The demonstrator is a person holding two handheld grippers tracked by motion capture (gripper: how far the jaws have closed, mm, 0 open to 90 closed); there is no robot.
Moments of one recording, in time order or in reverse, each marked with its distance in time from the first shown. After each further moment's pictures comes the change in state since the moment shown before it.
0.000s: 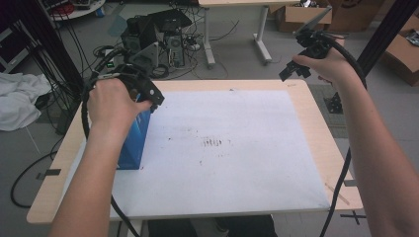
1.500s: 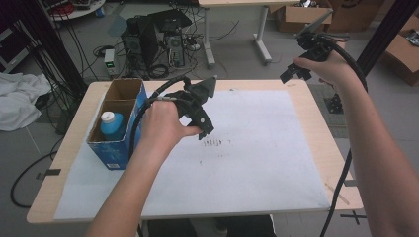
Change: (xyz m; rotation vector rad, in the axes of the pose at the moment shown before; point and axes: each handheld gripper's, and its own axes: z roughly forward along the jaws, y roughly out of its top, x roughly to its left) left arm -0.109 0.015 0.032 0.047 -0.132 0.286; right arm -0.002 -0.006 0.003 0.001 0.000 0.007
